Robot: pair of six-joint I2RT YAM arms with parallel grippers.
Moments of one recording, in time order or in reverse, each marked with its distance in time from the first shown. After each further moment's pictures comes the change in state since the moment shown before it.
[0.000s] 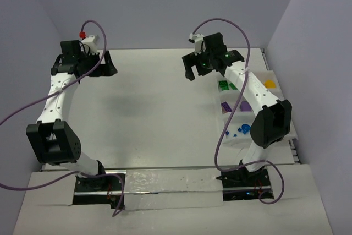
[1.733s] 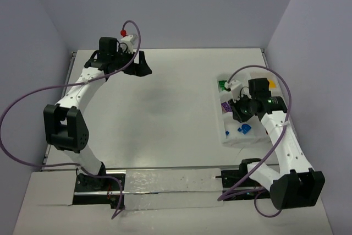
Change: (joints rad) left arm -0.294 0.139 0.029 0.195 0.139 -0.086; right arm -0.331 -0.666 -0.695 -0.252 -0.088 -0.445
